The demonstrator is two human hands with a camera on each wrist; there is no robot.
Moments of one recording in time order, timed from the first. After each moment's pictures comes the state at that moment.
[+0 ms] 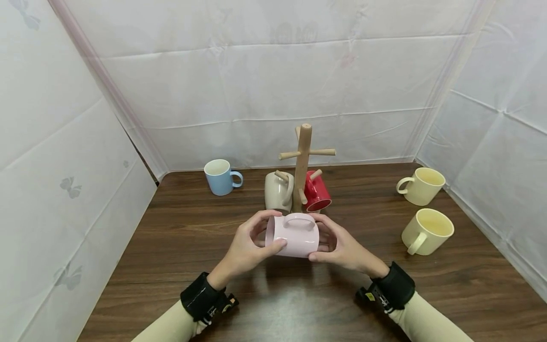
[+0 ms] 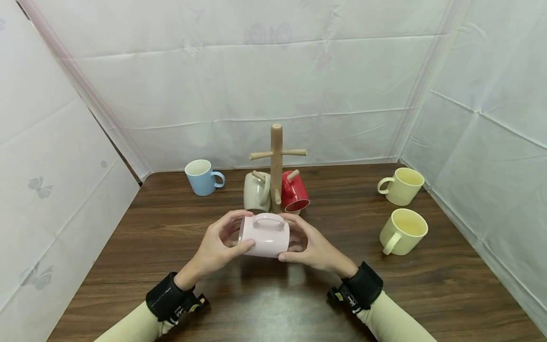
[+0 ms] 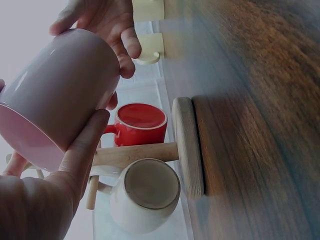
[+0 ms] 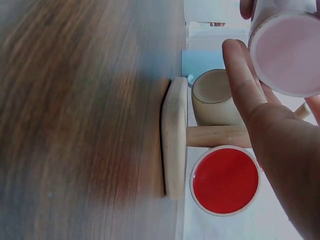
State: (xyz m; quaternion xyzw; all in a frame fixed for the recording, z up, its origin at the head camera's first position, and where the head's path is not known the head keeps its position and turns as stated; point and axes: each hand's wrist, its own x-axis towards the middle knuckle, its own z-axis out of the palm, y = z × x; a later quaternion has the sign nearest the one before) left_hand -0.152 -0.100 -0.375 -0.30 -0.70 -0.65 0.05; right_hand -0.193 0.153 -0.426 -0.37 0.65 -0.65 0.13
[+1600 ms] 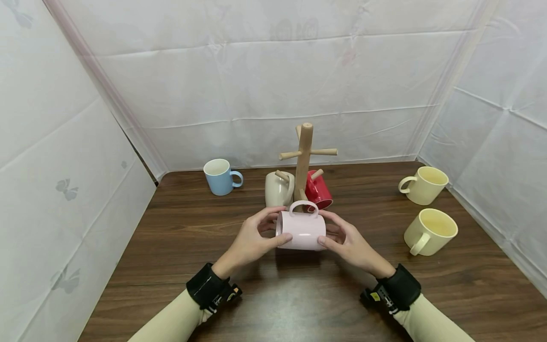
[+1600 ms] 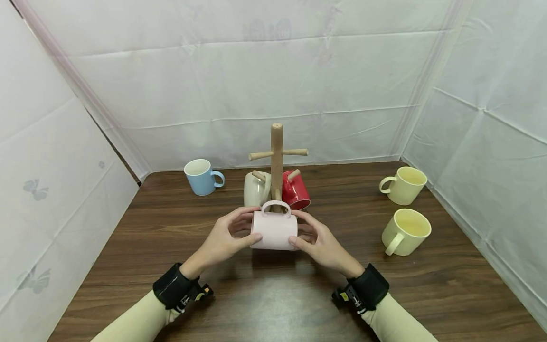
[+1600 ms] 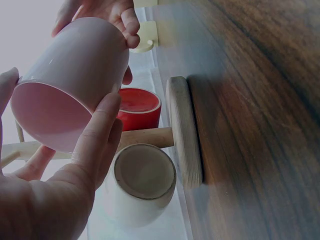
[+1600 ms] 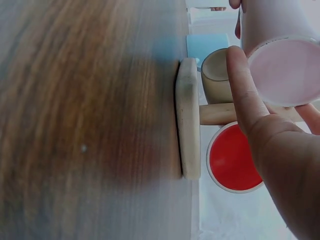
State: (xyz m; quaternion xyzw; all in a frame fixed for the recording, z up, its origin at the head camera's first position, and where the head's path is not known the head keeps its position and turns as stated) left_hand -0.175 -0.099 -0.378 -0.27 -0.77 -0.58 0.04; right_hand -0.188 0.164 -0.408 -0.31 0.74 -0.59 0.06
